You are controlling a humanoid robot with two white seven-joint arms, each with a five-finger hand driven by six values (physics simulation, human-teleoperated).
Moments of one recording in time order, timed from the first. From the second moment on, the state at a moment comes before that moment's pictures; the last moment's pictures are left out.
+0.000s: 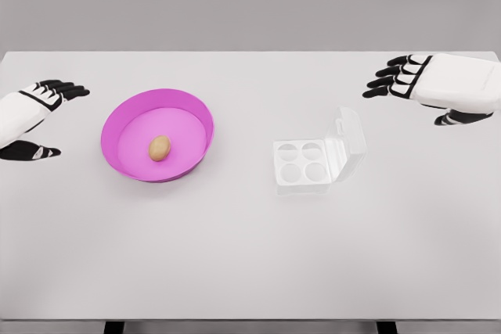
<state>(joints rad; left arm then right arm) -0.10 0.80 0.00 -1.51 -0.44 -0.61 -0.27 -0.61 -1.09 0.48 -1.72 0.28 -0.61 0.55</state>
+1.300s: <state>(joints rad) -0.57 0.72 -0.45 -1.43 -0.45 -0.61 -0.61 -0.17 -1.02 0.07 -1.58 0.08 -0.61 0.61</state>
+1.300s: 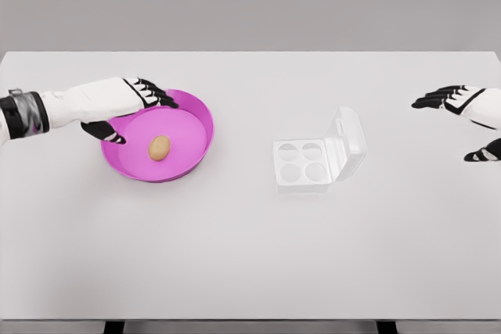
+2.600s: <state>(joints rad) -0.60 0.72 -0.61 -1.38 -0.43 -0.61 -0.61 -0.15 -1.00 0.02 -1.55 0.07 -0.61 0.61</state>
